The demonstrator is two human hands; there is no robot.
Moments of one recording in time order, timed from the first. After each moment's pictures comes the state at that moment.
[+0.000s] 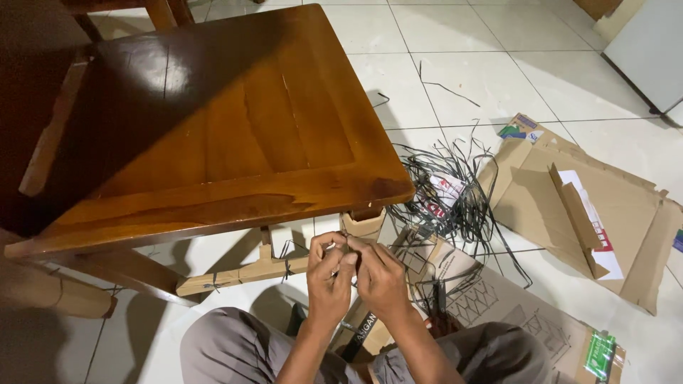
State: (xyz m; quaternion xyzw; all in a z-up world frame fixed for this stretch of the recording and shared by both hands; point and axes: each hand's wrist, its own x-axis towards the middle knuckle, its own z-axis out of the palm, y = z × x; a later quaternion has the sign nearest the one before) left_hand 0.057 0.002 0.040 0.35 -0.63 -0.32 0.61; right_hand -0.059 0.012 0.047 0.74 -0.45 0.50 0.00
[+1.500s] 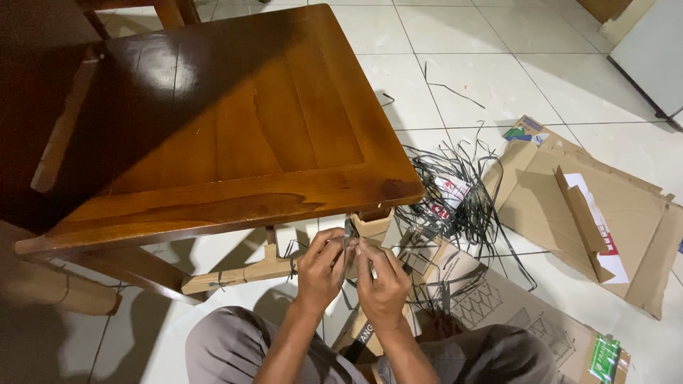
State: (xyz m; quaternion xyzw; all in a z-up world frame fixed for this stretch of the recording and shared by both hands) left_hand 0.087 -0.027 0.042 0.31 -0.77 -0.05 0.56; right_hand -0.028 0.015 0.047 0.62 -0.50 0.59 0.08
